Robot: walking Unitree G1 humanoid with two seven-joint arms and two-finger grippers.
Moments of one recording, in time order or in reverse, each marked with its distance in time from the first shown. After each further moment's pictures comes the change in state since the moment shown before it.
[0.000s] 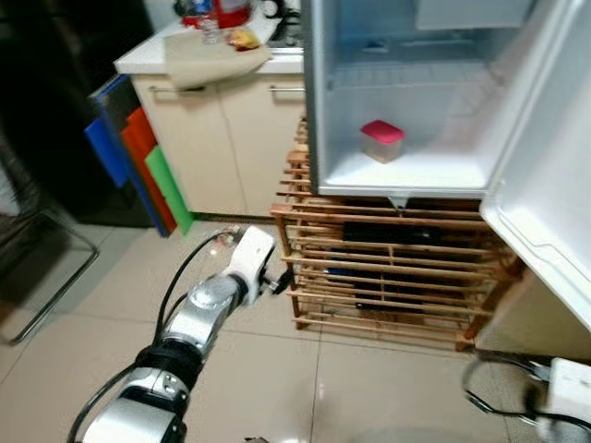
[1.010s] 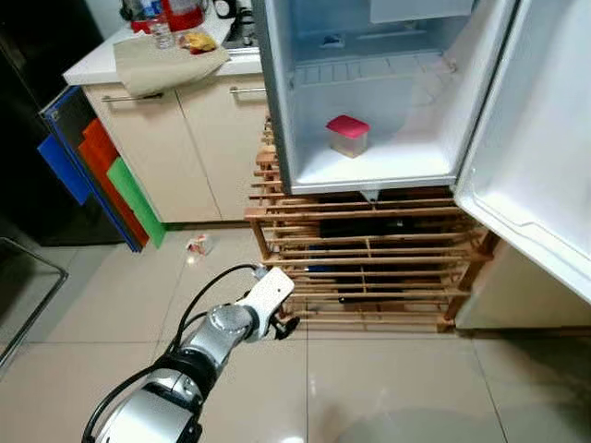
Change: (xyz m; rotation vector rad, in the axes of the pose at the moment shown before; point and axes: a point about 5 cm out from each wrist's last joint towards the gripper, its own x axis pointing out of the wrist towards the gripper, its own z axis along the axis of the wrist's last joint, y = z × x) left arm 0.011 -0.035 -0.017 0.129 0.071 -0.143; right arm 0.014 -0.087 0.133 0.140 -0.481 -0.267
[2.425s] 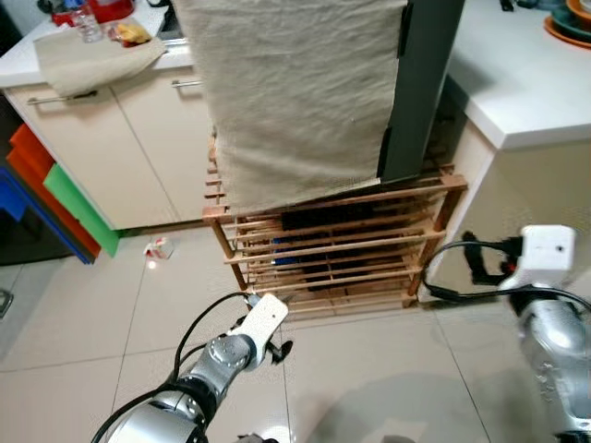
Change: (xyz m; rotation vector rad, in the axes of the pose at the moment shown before) left arm 0.001 -0.016 -0.015 -0.184 -0.140 0.126; right arm -0.129 0.161 0.089 0.310 -0.202 0.877
